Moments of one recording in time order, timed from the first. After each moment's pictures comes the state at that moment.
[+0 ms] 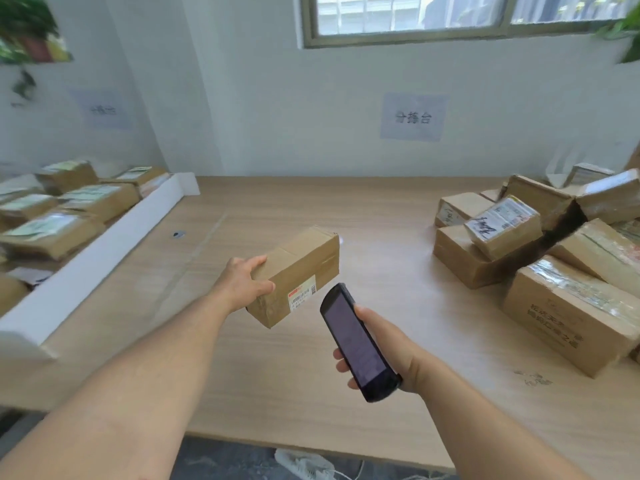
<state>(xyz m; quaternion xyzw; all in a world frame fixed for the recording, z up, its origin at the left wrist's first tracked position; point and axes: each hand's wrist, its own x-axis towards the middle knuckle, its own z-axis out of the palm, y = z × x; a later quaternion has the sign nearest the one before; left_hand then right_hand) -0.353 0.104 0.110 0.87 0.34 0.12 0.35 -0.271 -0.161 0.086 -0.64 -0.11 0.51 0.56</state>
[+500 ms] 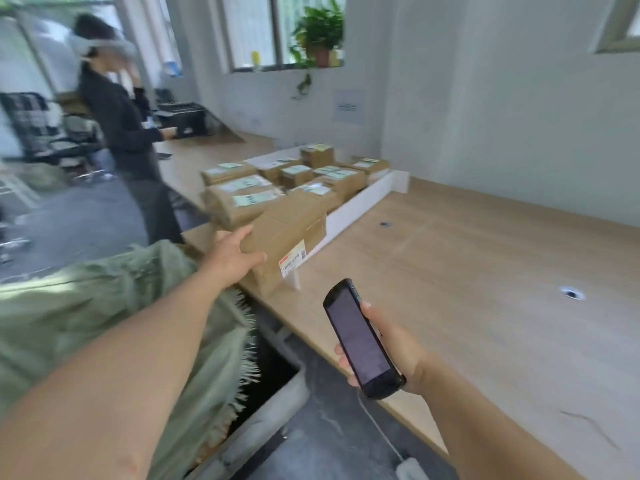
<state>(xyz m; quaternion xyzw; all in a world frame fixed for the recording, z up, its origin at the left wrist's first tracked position) -0.728 0.245 0.167 0.69 0.61 0.30 0.25 -0.496 0.064 0.109 -0.52 -0.29 0.69 0.41</state>
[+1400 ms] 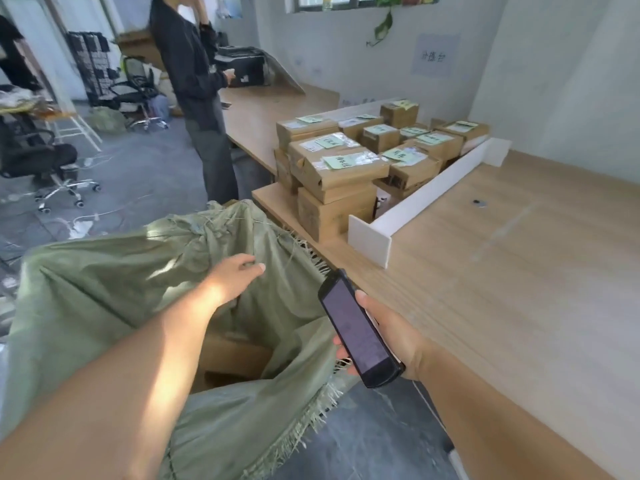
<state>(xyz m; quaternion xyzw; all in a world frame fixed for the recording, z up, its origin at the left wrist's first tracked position) -0.931 0.299 0.080 0.61 0.68 0.22 0.35 -0.667 0.175 0.071 -0.53 -0.32 0.73 0.29</state>
